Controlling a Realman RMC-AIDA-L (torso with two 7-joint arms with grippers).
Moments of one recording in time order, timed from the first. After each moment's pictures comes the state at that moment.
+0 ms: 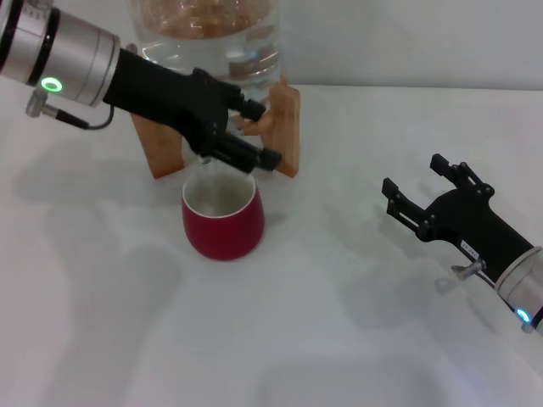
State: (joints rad) left arm -1.28 -2.04 2.85 -0.79 0.08 1.82 -1.30; right arm 0.41 2.03 0.62 0.44 -2.45 -1.01 0.16
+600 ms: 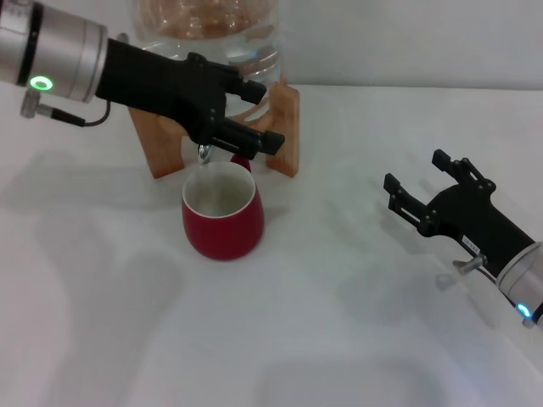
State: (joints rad) left arm -1.25 -2.08 2.85 -0.90 -0.02 1.89 -1.30; right arm 0.42 2.03 0.63 0.43 -2.44 -1.01 0.16
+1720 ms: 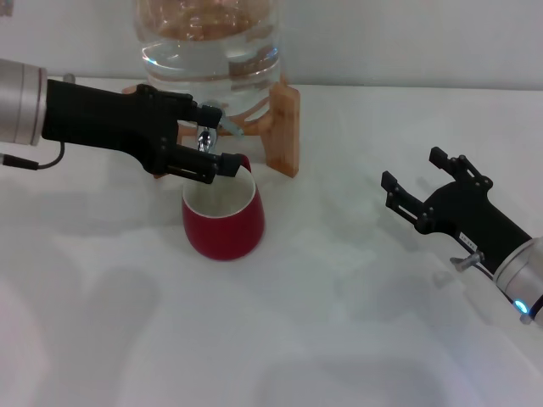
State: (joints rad) left arm -1.12 -2.08 2.85 -0.97 -0.10 1.97 -1.29; right arm 0.43 2.03 0.63 0.43 -2.44 -1.00 0.16
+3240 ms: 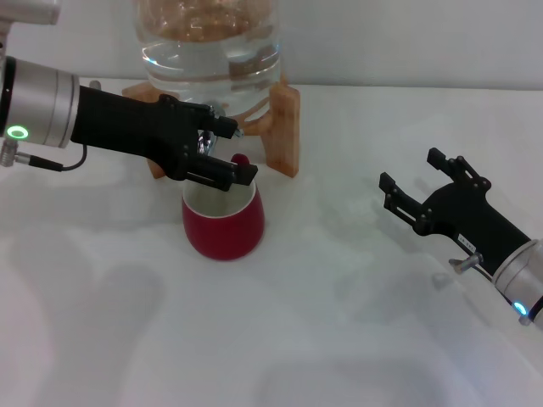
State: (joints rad) left arm -1.14 -2.08 2.85 -0.87 -0.04 1.87 -1.30; right arm 0.43 2.03 0.62 0.43 -2.44 -1.00 0.16
